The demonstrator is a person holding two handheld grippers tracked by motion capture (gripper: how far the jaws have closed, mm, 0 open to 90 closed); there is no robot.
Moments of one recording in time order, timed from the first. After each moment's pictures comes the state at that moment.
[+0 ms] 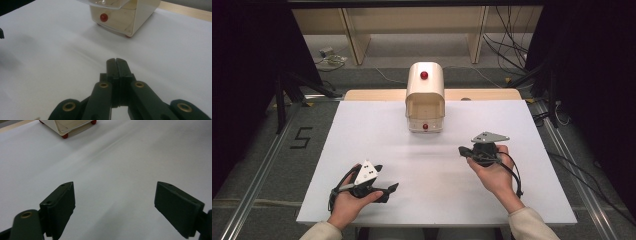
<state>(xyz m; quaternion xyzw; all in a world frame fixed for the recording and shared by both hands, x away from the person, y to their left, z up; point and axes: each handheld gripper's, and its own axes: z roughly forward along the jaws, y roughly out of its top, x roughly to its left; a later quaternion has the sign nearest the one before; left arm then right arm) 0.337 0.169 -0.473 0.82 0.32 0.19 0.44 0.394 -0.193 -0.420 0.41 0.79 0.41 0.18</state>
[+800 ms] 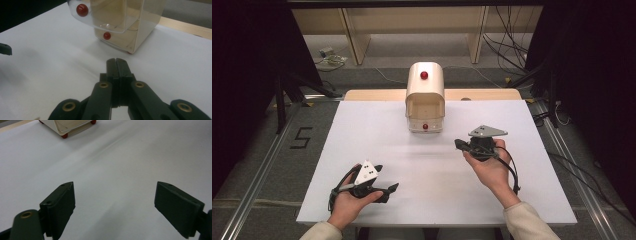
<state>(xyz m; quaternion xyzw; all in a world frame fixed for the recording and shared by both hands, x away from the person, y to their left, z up) 0.337 0.169 -0.473 0.82 0.32 0.19 0.44 0.400 -0.182 -0.404 0.40 0.78 0.44 0.20</state>
